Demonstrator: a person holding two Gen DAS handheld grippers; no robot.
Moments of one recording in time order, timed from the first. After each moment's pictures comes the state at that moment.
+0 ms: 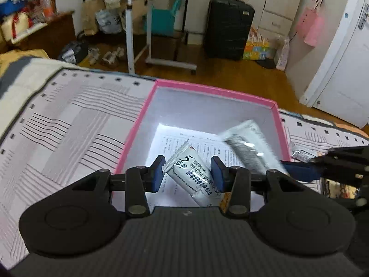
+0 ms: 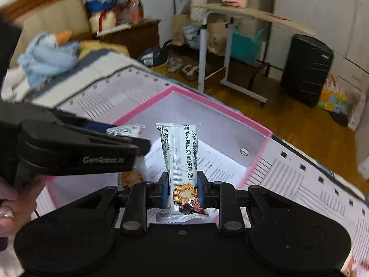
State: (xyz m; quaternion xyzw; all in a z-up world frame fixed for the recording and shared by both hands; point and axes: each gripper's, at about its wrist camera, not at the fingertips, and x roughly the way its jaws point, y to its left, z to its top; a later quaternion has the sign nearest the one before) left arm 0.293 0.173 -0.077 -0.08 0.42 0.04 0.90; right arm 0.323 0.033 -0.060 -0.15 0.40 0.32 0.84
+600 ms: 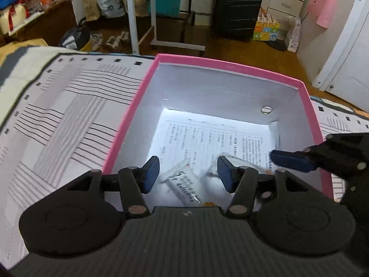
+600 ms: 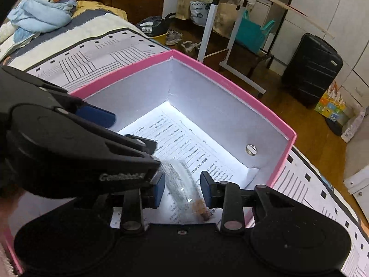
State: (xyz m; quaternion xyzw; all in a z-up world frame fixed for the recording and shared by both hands) left arm 0.317 0.172 -0.111 -0.07 0.45 0.06 0.89; right arm 0.339 0.058 -0.093 -0.22 0.42 0.30 0.83
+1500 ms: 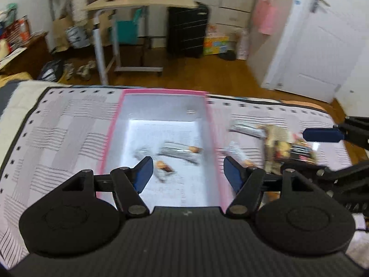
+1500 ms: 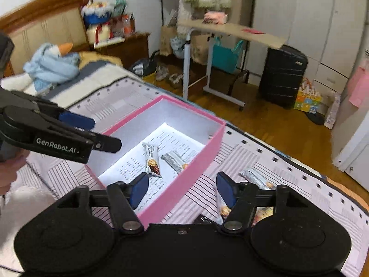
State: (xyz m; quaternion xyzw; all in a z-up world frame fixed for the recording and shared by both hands) left arm 0.177 0.115 0.035 -0.04 0.41 -0.06 0.91; right arm 0.209 -0.088 0.056 -0.11 0.38 0.28 0.88
